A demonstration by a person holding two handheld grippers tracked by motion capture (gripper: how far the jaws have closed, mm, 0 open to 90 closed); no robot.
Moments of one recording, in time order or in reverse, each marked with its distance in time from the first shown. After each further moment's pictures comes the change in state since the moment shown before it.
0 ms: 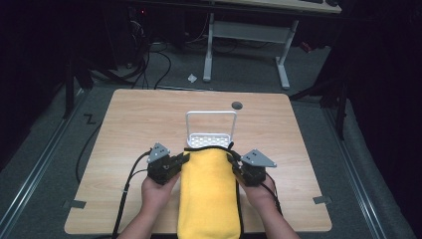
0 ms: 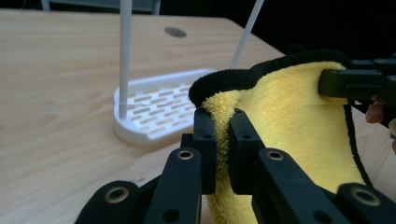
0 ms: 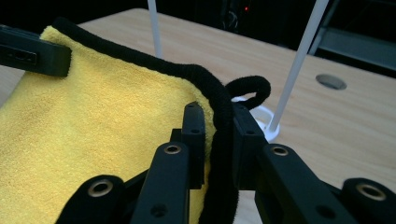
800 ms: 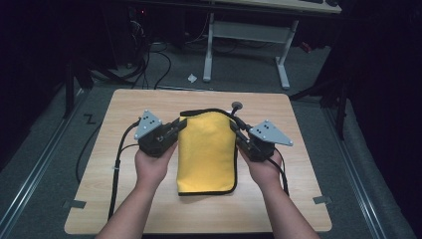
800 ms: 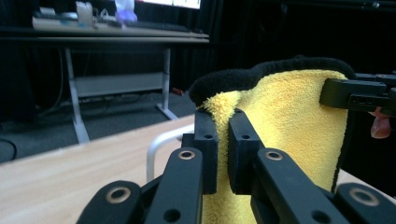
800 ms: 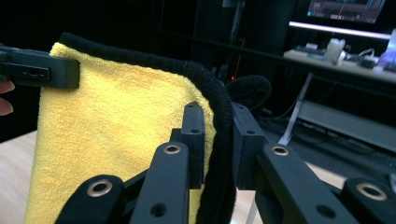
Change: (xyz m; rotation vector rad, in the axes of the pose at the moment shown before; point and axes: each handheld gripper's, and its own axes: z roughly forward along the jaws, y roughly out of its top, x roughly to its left) left arm -0.012 0.100 -0.030 -0.231 0.033 0.128; right arm -0.008 0.100 -0.027 -0.246 -0.030 -0.043
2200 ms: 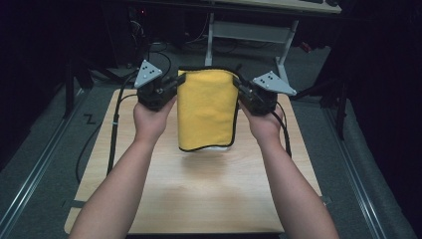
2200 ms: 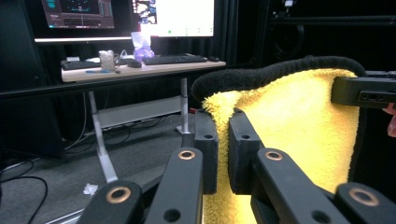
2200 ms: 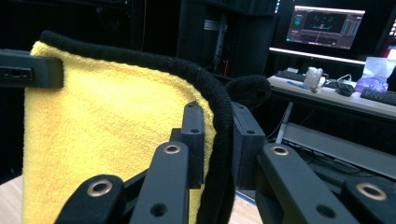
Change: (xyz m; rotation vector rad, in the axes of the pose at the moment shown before) left arm 0.049 0.081 0.056 -0.041 0.044 0.098; right arm -0.051 0.069 0.063 -0.054 -0.049 0.008
